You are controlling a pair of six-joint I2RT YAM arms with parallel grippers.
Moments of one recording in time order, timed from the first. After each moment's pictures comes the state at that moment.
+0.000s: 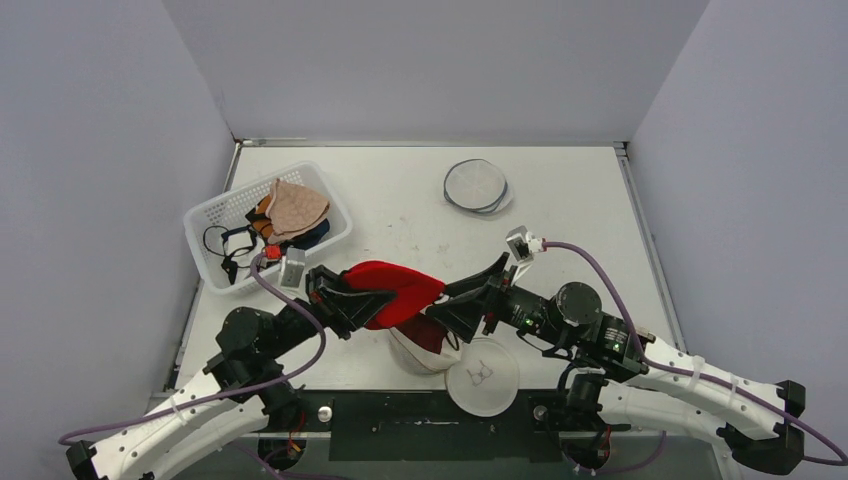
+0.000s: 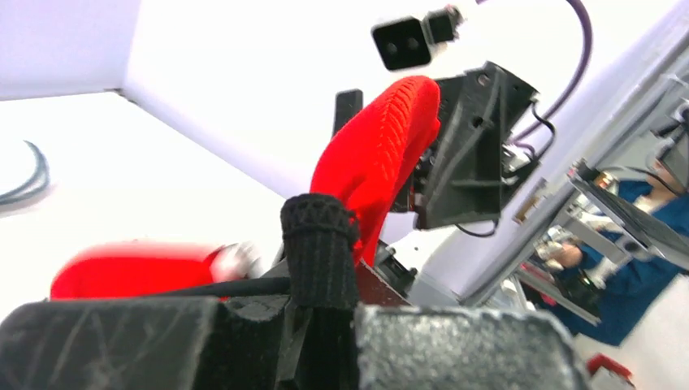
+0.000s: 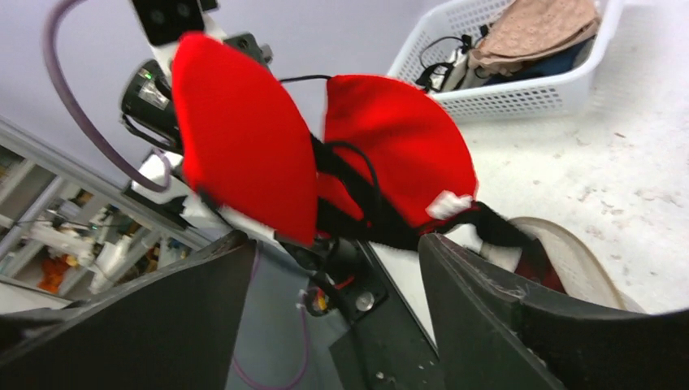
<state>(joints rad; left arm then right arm) -0.90 0.46 0.46 0.36 0.24 -0.65 1.13 0.70 0.74 0.03 0.00 0.67</state>
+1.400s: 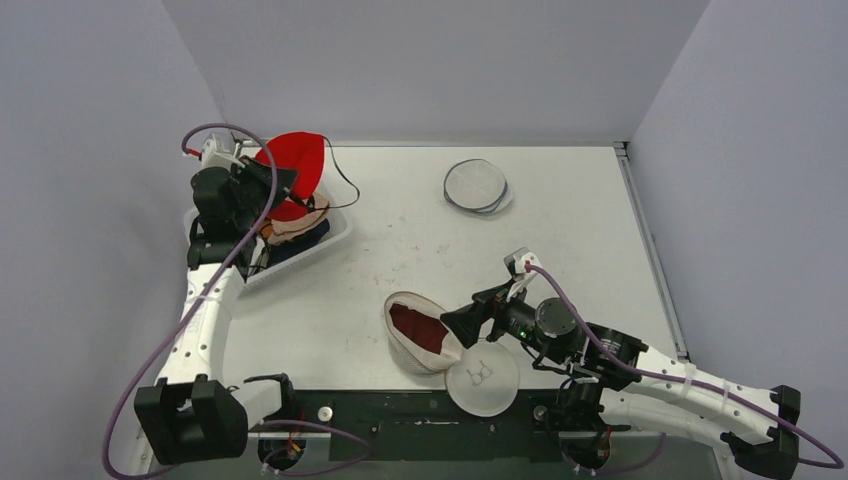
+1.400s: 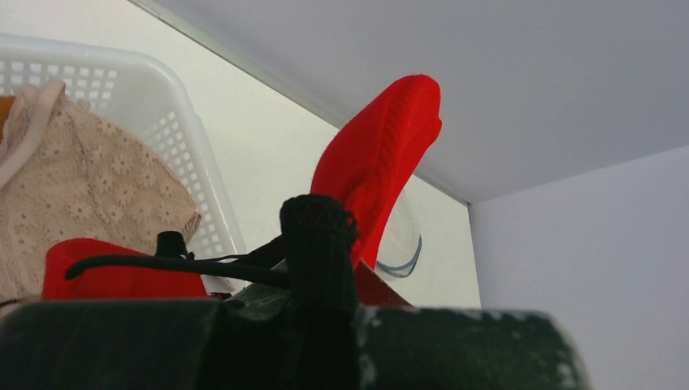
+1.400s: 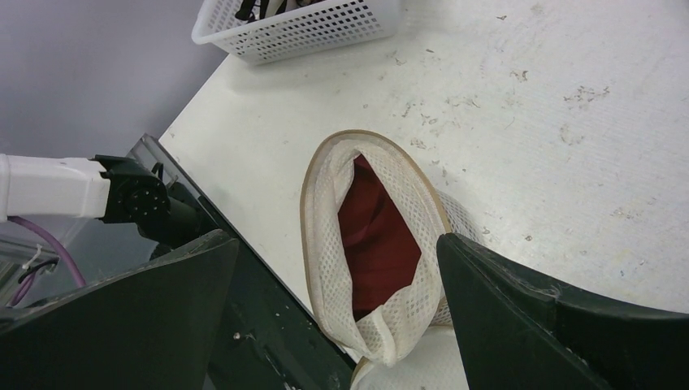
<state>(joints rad) 0.05 1.12 1.01 -0.08 0.24 -0.78 1.13 0.63 0.60 -0.19 0.24 0.53</state>
